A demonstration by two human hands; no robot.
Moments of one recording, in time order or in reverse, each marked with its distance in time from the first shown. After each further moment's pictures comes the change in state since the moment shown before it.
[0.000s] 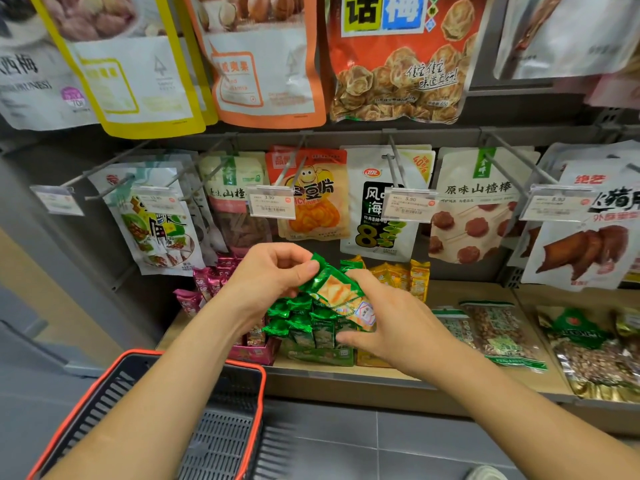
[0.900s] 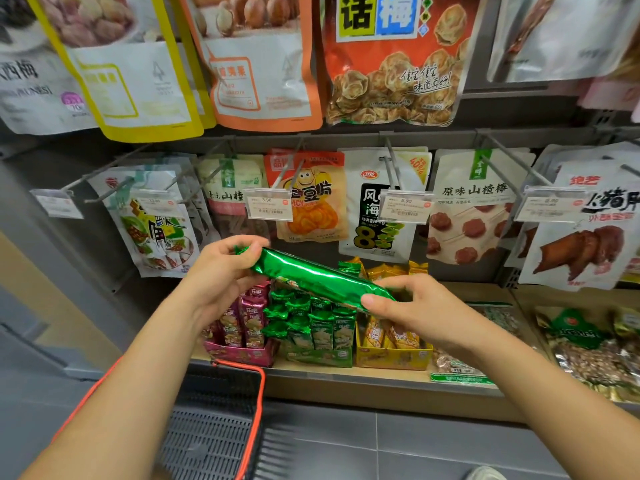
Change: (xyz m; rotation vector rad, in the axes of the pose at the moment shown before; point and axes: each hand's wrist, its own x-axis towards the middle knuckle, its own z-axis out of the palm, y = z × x) left_hand 0.005 -0.003 -0.046 -0.249 0.201 -0.085; right_hand -0.005 0.015 -0.033 0.655 -0.125 0.285
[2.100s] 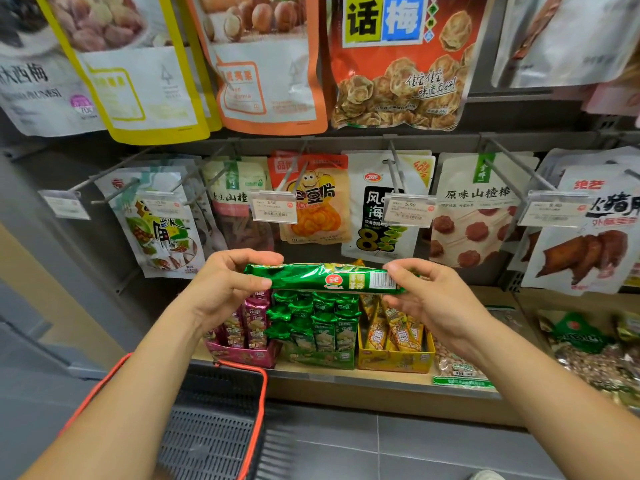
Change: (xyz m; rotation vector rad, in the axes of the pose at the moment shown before) left_hand 0.008 -0.018 -0.022 0.002 -0.245 0.075; right_hand 0.011 0.001 -0.002 0.661 0.252 0.077
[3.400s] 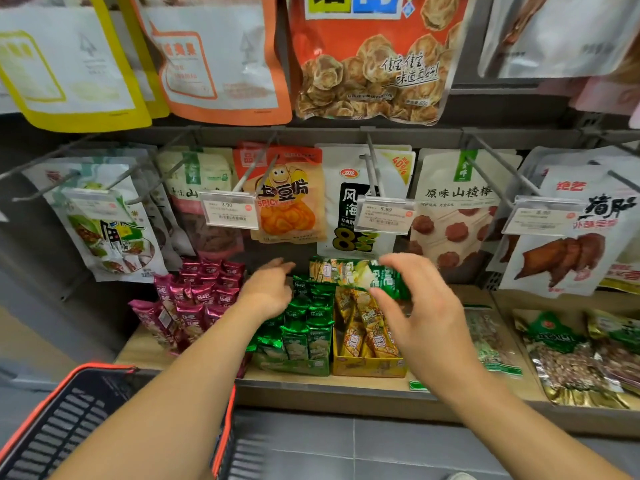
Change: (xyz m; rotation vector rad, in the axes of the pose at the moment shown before) left_hand 0.107 -0.091 0.051 1.352 0.018 -0.175; right_hand -0.007 0.014 -0.013 -0.946 0.252 -0.832
